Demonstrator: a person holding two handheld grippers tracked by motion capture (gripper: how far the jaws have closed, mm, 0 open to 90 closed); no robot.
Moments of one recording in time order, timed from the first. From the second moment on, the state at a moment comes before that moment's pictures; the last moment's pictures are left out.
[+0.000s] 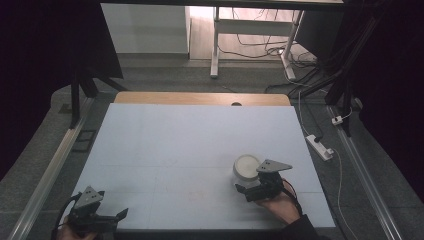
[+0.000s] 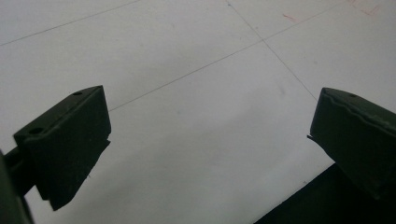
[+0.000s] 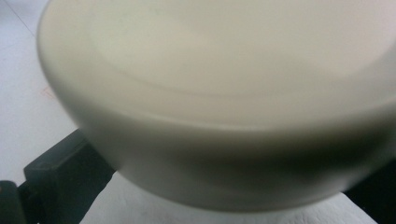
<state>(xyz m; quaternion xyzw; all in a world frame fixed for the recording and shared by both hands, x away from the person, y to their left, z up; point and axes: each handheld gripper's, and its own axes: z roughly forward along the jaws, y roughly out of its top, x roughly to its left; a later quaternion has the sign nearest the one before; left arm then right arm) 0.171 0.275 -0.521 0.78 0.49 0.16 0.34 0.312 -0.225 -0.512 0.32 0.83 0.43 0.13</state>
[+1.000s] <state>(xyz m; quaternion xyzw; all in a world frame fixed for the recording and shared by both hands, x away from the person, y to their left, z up) 0.172 0.274 -0.521 0.79 0.49 0.16 0.34 0.317 -0.225 -0.517 0.29 0.83 0.45 0.15</state>
